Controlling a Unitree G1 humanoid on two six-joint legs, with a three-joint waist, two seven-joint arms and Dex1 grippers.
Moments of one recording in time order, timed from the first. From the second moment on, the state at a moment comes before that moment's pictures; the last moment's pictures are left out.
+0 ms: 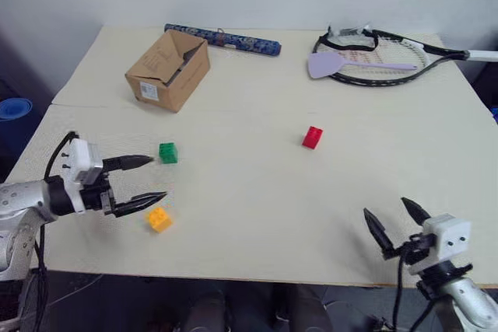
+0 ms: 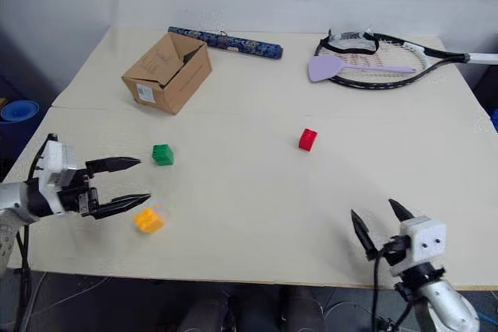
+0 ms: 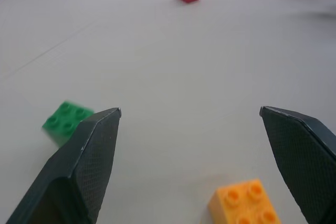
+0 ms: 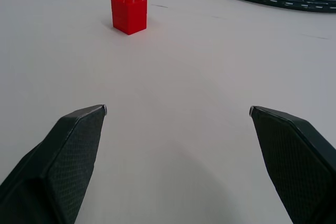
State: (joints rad) left arm -0.10 0.90 0.33 -0.12 -0.60 0.31 -1.10; right arm 0.38 -0.32 -0.30 -0.37 0.35 -0.02 0.49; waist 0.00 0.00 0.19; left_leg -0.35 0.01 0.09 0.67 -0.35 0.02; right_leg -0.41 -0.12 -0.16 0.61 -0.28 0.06
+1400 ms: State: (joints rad) left arm -0.06 0.87 0.35 -0.22 -0.56 0.39 -1.07; right arm -0.54 0.15 -0.01 0.37 -0.01 -0.02 -0.30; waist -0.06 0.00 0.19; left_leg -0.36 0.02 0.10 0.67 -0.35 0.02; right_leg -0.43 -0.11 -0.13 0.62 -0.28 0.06
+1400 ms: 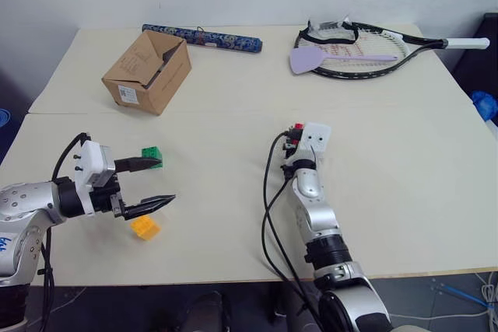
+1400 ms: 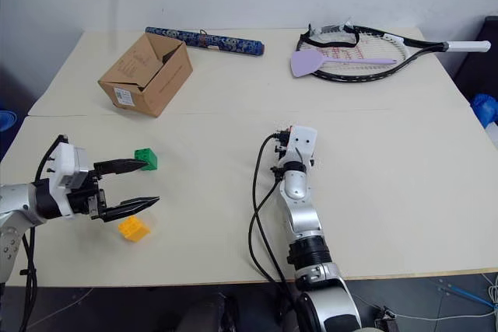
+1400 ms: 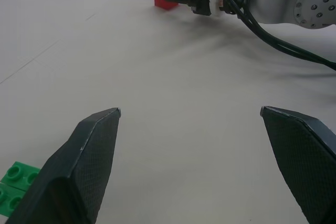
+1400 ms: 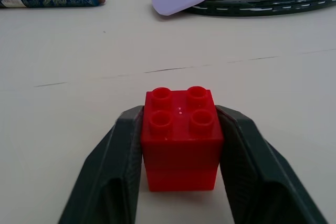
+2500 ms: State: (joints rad) left arm -0.19 0.84 0.16 -0.11 -0.52 0.21 -1.29; right arm -0.55 -0.50 0.15 0.49 0.35 -0.18 1.49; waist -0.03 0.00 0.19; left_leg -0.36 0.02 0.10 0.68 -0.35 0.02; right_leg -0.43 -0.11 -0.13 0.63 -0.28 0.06
